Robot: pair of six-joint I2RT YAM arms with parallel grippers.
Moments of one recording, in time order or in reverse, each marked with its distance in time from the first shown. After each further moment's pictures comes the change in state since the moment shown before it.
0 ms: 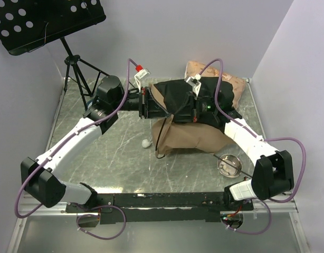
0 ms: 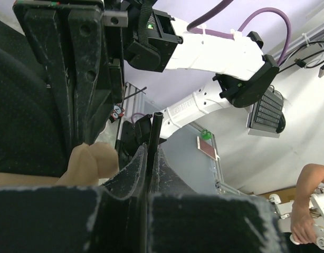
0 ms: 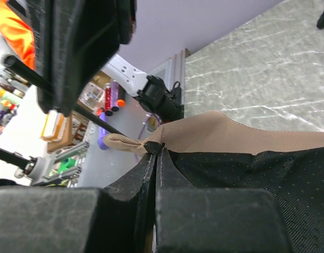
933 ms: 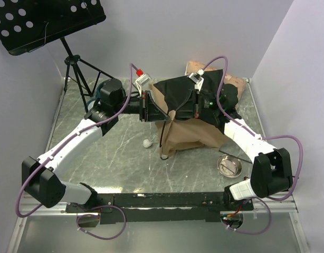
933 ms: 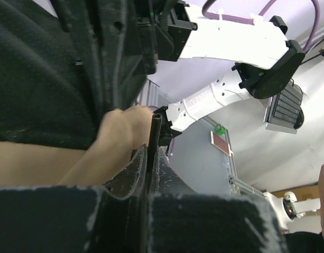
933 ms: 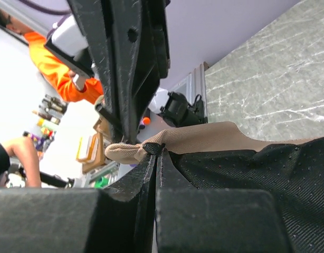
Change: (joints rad) left arm 0.006 -0.008 -0.062 -0.032 -0.018 0.098; right arm -0.019 0.019 -0.032 0.336 0.016 0.434
